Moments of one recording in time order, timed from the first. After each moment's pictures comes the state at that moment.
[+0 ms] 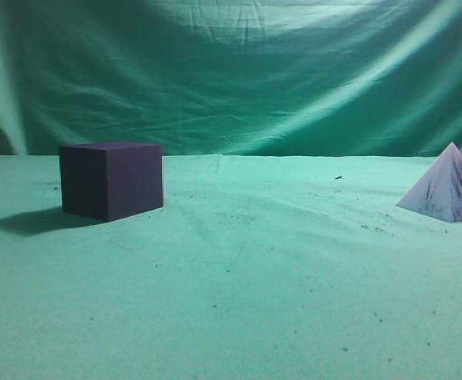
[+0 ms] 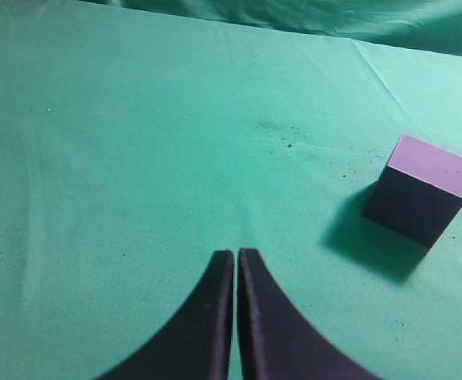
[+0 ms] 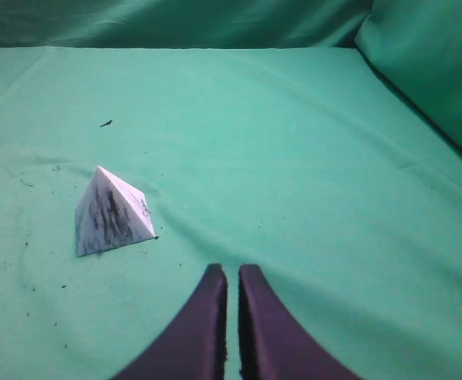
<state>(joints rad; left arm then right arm) 0.00 -0.02 0.02 -0.24 0.36 0.08 0.06 -0.01 0.03 -0.07 0.38 0.05</state>
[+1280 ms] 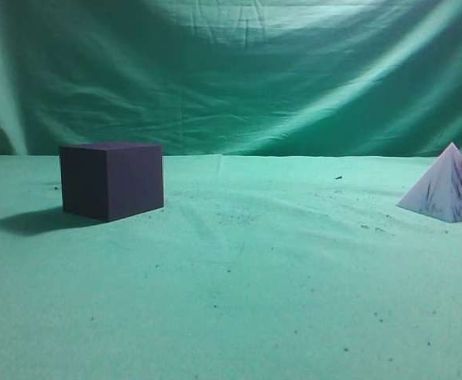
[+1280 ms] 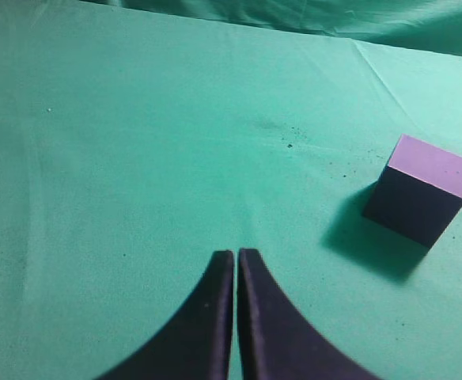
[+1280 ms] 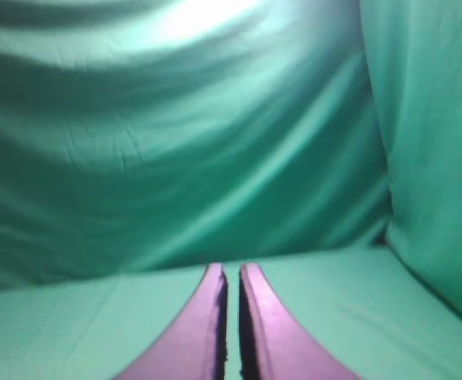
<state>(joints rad) 0.00 -0.02 0.02 -0.24 0.36 0.08 0.06 0.11 -0.24 0.05 0.17 0.09</state>
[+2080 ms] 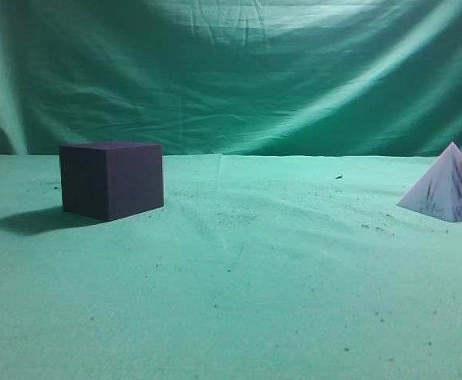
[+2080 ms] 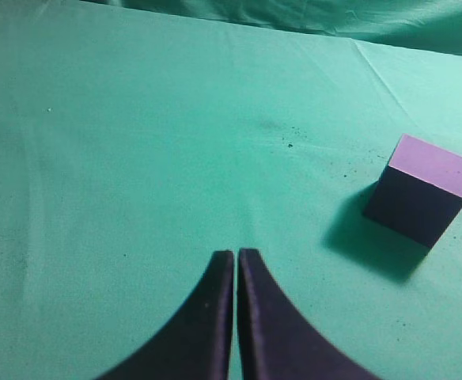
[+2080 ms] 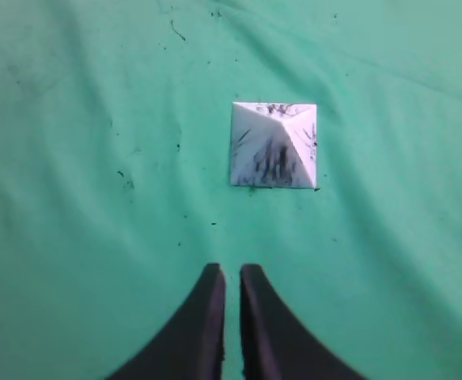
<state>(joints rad) 0.00 -0.02 0.02 -0.24 0.36 0.08 0.32 1.19 -0.85 0.11 0.85 -0.18</state>
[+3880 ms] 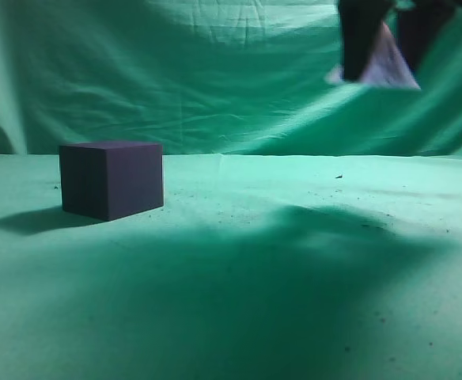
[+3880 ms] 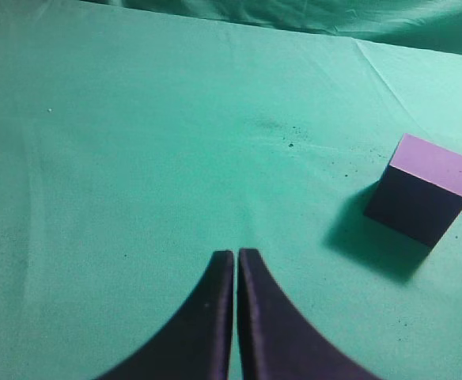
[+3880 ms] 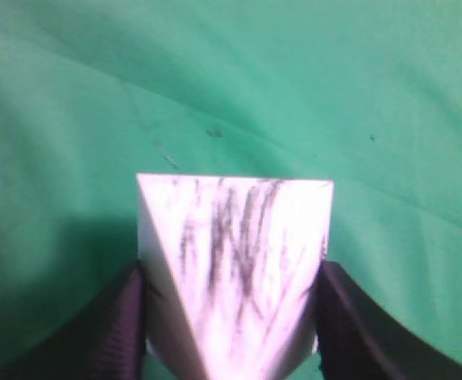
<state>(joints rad) 0.00 -0.02 0.02 -0.24 0.36 0.08 0.38 1.82 -1.51 0.06 1.11 -0.11</state>
